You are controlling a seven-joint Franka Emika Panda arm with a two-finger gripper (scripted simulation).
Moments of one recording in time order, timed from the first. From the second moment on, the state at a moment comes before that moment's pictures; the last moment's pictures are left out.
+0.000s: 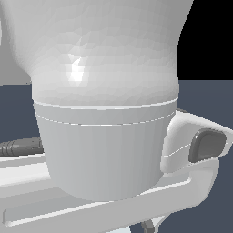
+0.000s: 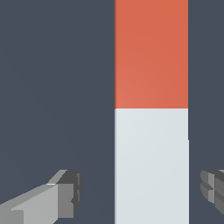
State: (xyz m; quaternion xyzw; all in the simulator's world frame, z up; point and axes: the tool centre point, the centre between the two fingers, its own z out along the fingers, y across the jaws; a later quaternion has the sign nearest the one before) arm -0.006 -0.217 0.031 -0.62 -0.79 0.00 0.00
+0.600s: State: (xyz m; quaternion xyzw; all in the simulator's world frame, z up) arm -0.004 -0.218 0.019 -0.62 -0.79 0.00 0.00
